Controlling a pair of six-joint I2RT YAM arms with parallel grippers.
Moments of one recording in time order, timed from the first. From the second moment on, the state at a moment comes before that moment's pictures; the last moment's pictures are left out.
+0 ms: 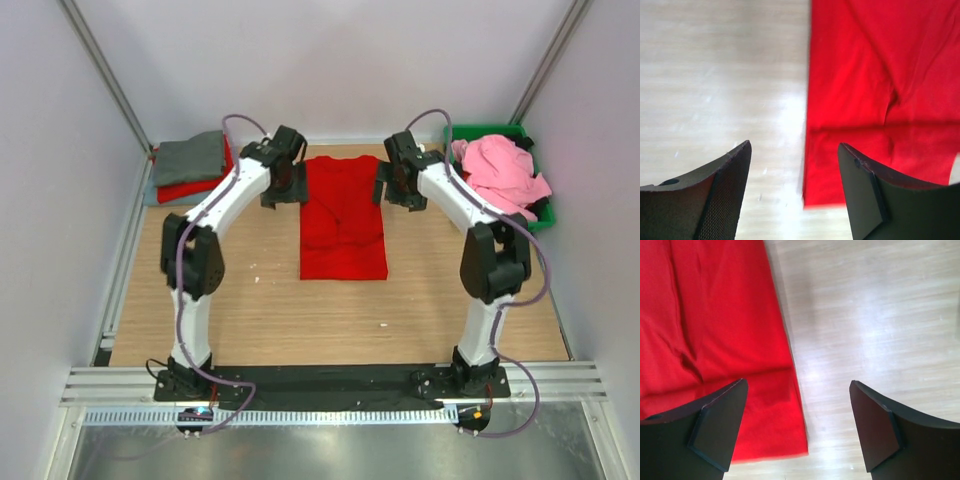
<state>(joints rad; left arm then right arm) -0.47 2.13 2.01 -1.00 -0.15 -0.50 0.33 1.96 1.70 -0.81 0.20 0.47</state>
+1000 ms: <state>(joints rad) -0.52 1.65 0.87 -0.17 0.19 -0.76 0.33 1.55 0.79 -0.35 -0.22 0.67</state>
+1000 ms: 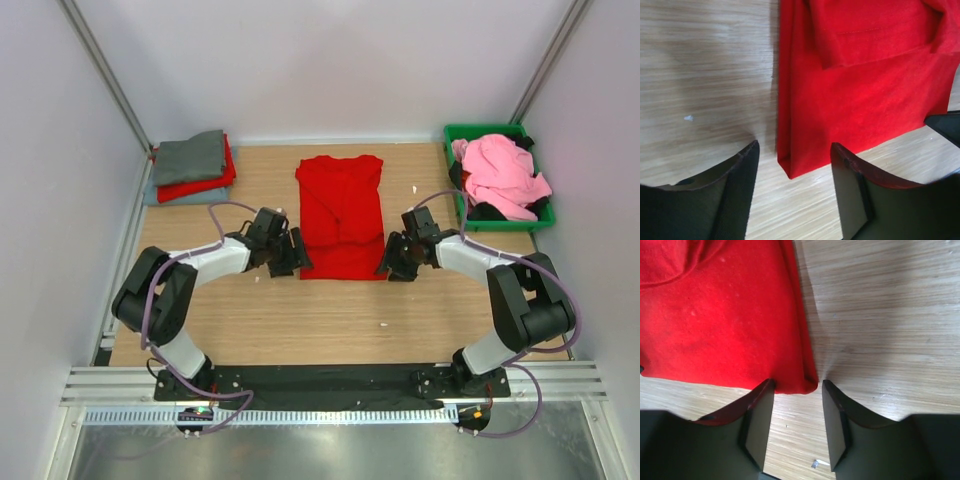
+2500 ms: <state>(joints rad) -0.91 1.21 0.78 -0.57 -0.14 -0.91 0.42 1.05 0.72 -0.75 -0.11 0.73</state>
